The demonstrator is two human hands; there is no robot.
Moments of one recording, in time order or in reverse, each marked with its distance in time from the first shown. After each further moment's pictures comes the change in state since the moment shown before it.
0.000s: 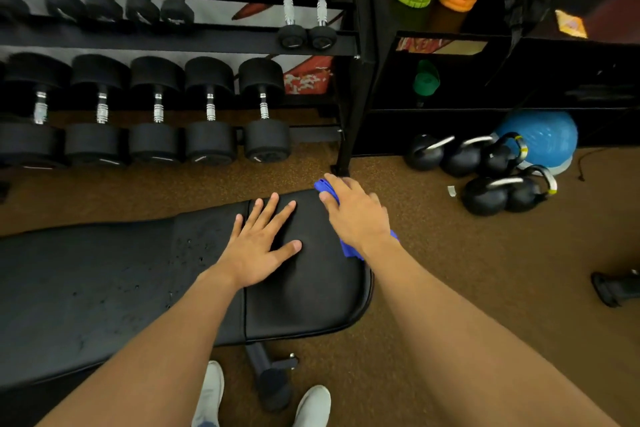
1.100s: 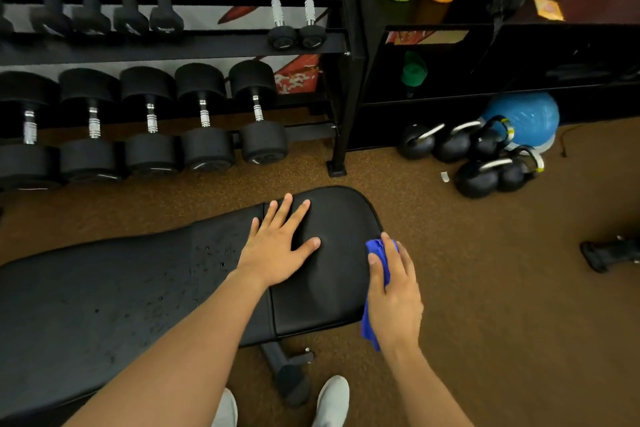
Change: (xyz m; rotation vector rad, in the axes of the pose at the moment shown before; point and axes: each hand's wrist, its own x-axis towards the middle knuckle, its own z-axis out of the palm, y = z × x) left_hand -0.004 0.004 -0.011 0.042 -0.011 0.039; right_hand -0.148 0.005 0.051 0.427 0.337 0.360
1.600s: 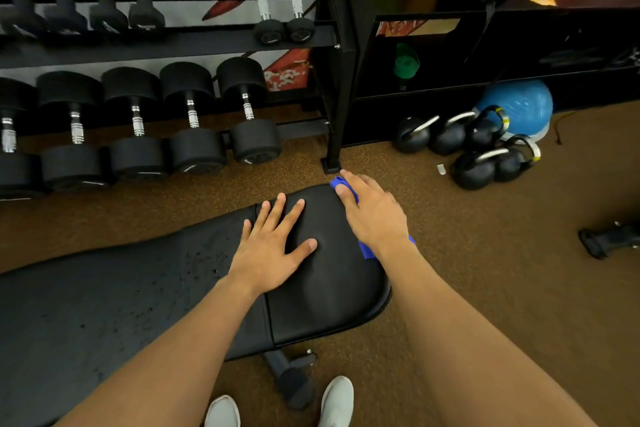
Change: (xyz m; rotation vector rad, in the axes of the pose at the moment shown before) left_hand 0.005 -0.008 0.007 0.004 0.013 0.013; right_hand 0.122 -0.059 0.015 -0.313 -0.186 -0.236
